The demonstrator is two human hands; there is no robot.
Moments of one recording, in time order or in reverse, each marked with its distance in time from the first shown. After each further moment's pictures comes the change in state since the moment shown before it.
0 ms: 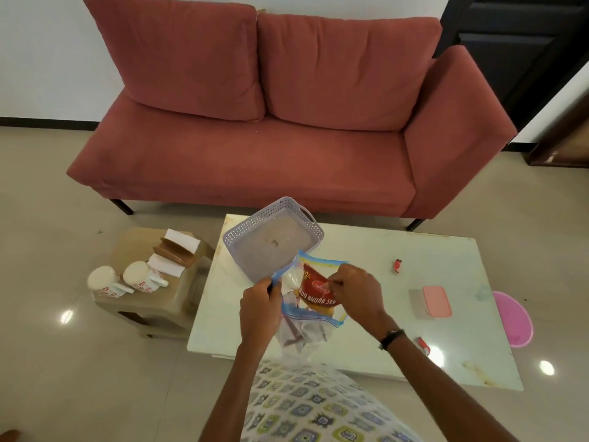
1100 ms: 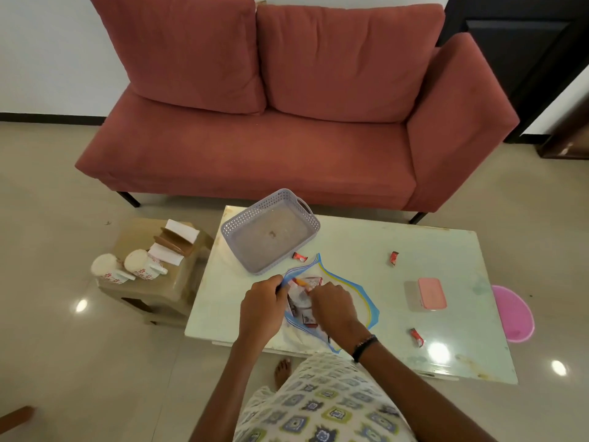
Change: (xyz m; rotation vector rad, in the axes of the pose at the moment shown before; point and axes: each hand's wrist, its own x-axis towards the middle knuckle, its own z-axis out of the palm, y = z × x) left_hand -0.036 0.018 0.018 0.218 -0.107 0.151; right_hand -0.041 -0.009 0.009 -0.222 -0.221 -0.094
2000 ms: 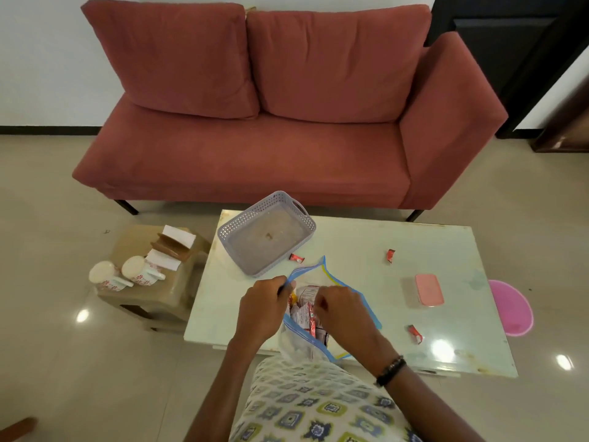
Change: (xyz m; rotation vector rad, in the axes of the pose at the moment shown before) left_hand -0.004 0.010 -0.003 0.065 -0.094 0.090; right_hand -0.037 0.015 -0.021 0.253 0.111 -0.015
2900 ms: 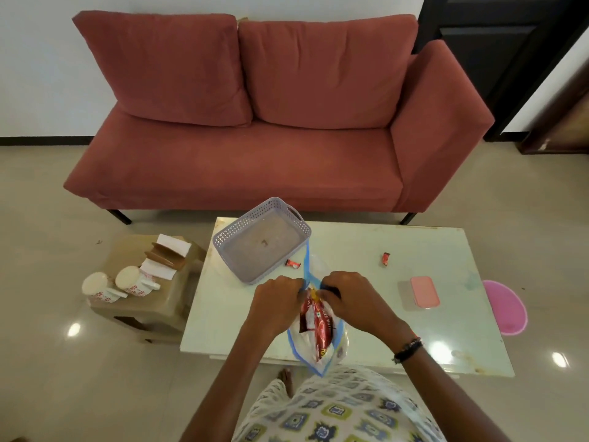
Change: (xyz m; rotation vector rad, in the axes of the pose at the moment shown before) left_hand 0.018 0.028 -0.003 0.384 -0.127 0.230; right_hand 0.012 0.016 -0.032 0.050 0.015 -0.147
